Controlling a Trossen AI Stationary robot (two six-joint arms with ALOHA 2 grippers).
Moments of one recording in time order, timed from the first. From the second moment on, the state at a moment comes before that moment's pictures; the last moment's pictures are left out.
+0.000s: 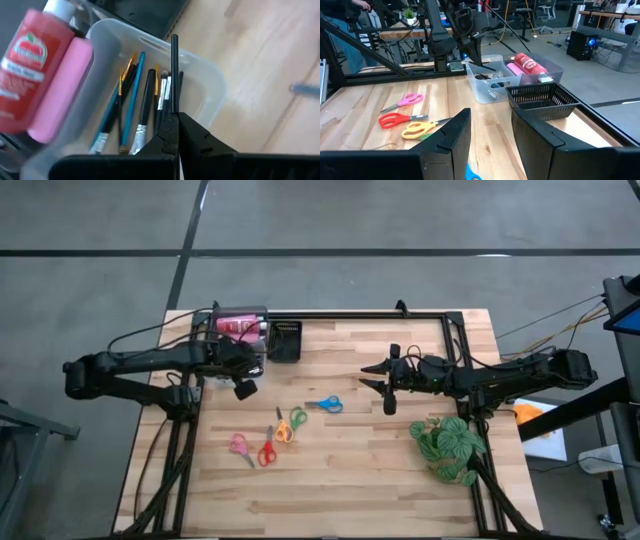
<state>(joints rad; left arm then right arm) 0.29 1.09 0.77 -0.89 -0.29 -0.16 -0.07 1.12 0.41 0.58 0.11 0.07</state>
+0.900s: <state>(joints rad) 0.40 1.11 0.62 -0.74 -0.29 0.42 -0.07 1.12 0.41 0.58 0.11 0.07</state>
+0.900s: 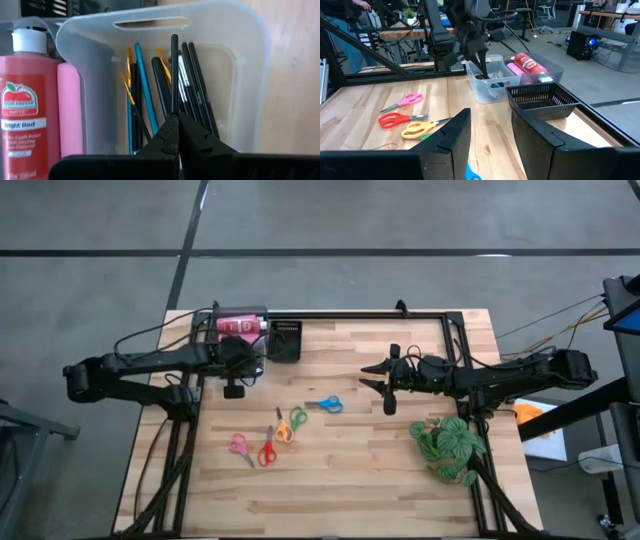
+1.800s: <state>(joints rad) 0.41 1.11 0.55 -0.64 -0.28 0.42 -0.07 1.12 0.41 0.58 0.11 0.07</state>
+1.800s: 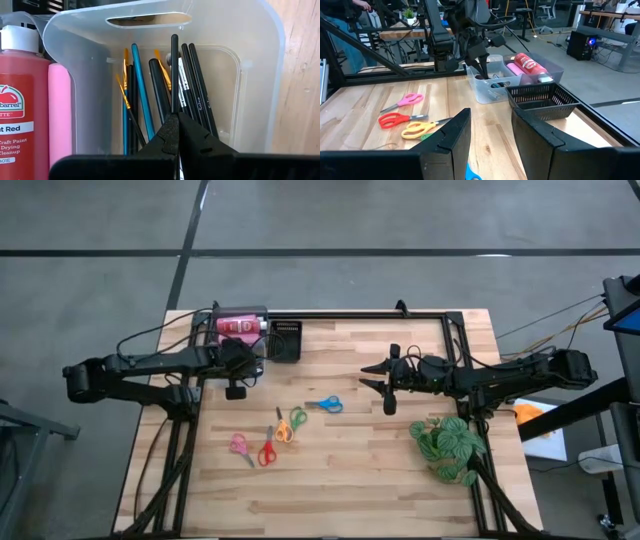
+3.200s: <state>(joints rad) 0.41 1.11 0.50 -0.59 -0.21 0.47 -0.07 1.12 0.41 0.58 0.11 0.07</state>
